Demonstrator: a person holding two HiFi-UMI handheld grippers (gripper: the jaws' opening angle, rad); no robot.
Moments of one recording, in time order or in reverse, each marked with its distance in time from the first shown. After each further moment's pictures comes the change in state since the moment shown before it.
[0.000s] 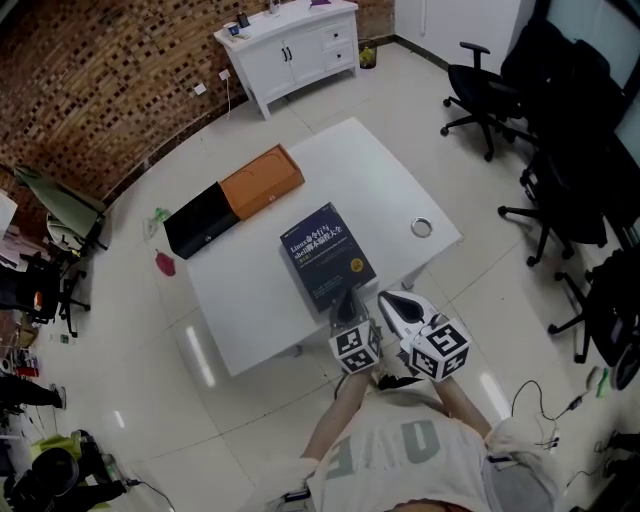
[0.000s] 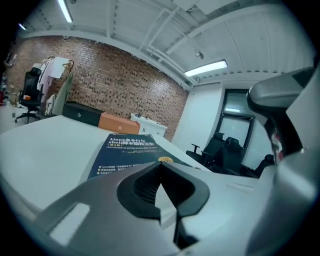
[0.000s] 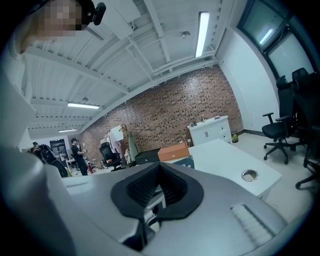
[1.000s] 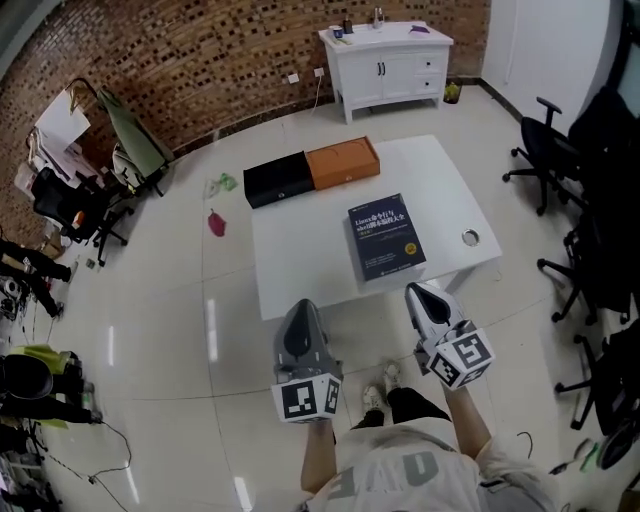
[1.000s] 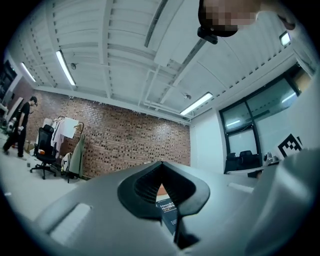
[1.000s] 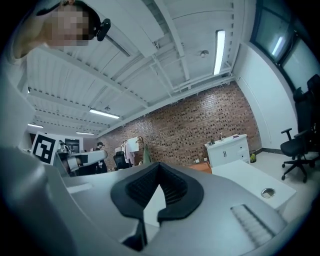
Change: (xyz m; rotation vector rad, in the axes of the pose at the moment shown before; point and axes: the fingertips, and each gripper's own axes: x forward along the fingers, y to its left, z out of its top) left arm -0.292 0.051 0.204 0.254 -0.477 0.148; right arm -0.043 0.116 0.043 -0.119 -0.194 0.160
